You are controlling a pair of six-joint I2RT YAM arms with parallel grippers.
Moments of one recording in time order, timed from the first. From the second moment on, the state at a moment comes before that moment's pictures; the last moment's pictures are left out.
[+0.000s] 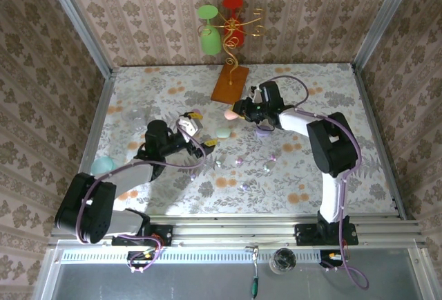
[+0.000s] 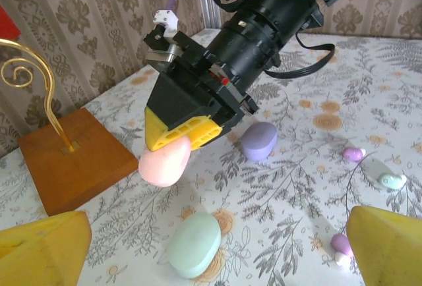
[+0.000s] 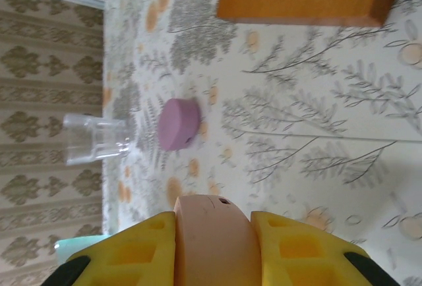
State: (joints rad) left arm -0.43 1.32 0.48 0.60 0.63 0.29; right arm 0.34 2.02 1.28 0.10 -0.53 0.83
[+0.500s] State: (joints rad) left arm -0.44 1.31 0.54 0.39 0.58 0.40; right arm 0.34 2.16 1.42 -0.06 -0.41 0.72
